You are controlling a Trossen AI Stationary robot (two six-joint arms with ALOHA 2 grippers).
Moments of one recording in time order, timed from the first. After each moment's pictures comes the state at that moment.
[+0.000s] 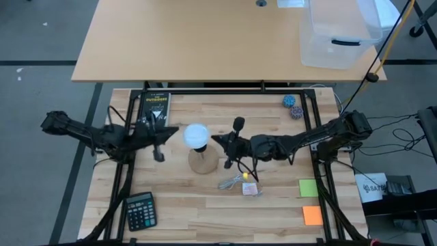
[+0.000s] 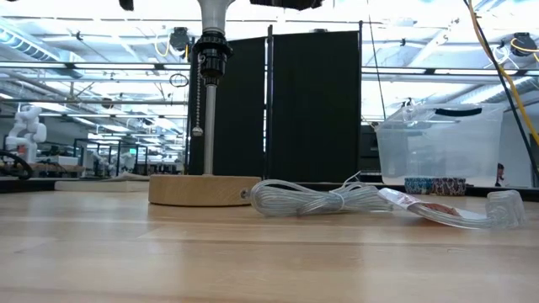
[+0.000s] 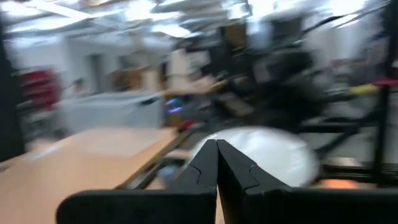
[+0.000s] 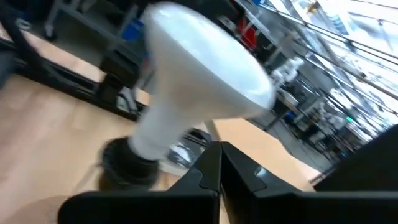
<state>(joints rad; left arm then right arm) -0.30 0.67 0.51 0.36 -0.50 0.18 0.18 1.58 1.06 0.46 0.55 -0.59</state>
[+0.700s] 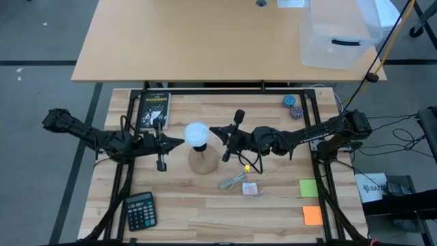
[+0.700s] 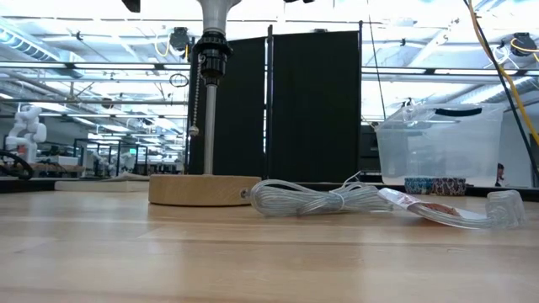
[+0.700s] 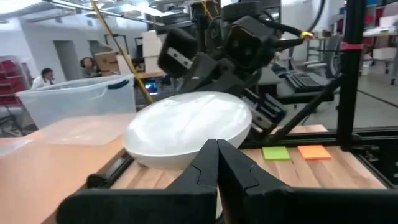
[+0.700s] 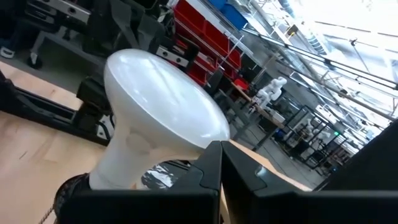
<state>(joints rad) -0.34 0.76 0.51 0.32 -0.48 0.16 0.15 1.58 1.06 0.60 0.48 -0.65</state>
